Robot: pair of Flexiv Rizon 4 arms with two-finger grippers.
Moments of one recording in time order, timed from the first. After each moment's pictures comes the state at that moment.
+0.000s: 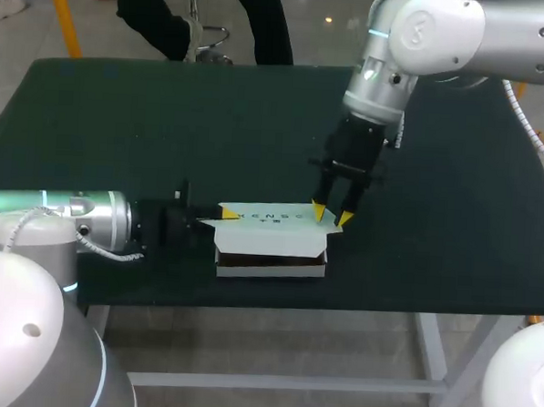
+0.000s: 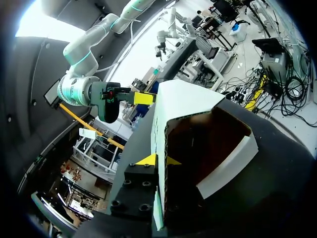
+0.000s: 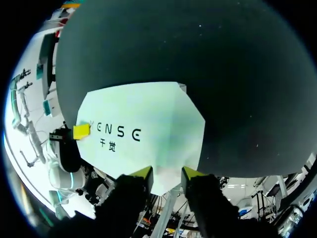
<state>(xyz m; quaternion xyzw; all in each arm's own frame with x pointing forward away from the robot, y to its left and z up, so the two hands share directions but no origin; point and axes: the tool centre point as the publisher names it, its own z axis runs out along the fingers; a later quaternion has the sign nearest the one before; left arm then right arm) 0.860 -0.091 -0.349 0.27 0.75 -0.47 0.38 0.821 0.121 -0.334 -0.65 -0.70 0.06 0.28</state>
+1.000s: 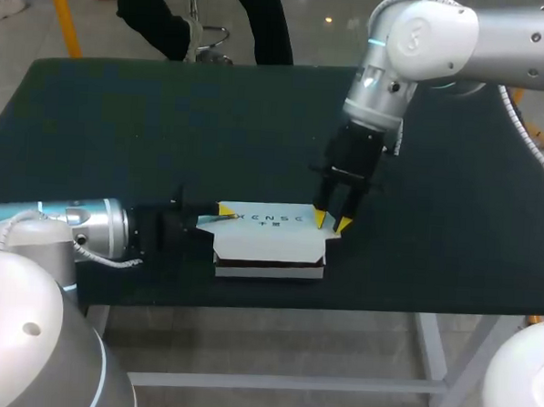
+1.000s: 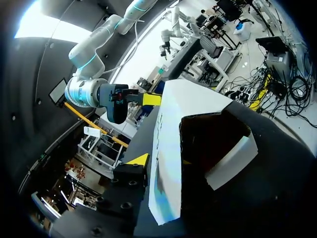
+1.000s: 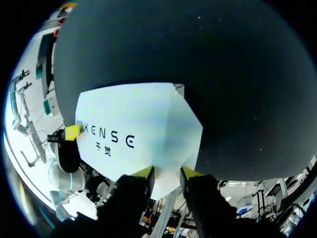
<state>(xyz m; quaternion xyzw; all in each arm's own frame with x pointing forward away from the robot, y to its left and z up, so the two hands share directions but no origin) 0.861 -0.085 -0.351 0.25 0.74 -0.47 0.40 0.820 0.120 -0.348 -0.65 -0.70 0.06 0.30</state>
